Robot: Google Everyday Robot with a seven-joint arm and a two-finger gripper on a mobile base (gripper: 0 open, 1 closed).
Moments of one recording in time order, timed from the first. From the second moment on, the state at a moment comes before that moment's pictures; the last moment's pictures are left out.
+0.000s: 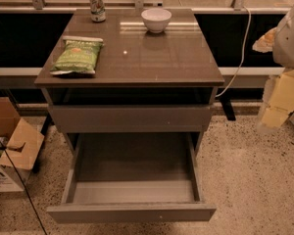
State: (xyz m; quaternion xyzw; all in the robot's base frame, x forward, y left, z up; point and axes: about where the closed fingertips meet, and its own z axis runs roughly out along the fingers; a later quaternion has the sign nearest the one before) arm 0.438 -0.217 0.976 -0.60 0.78 -0.03 0.16
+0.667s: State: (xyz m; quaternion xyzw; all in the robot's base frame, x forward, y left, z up) arm 0.458 -0.184 0.968 -0.61 0.76 -0.01 0.20
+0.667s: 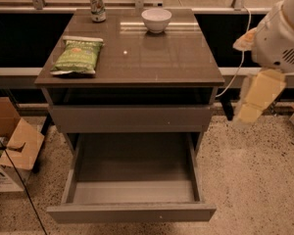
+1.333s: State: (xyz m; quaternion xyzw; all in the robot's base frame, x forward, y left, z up) arm 0.492 -0.120 0.952 -0.63 0.73 0.04 0.25
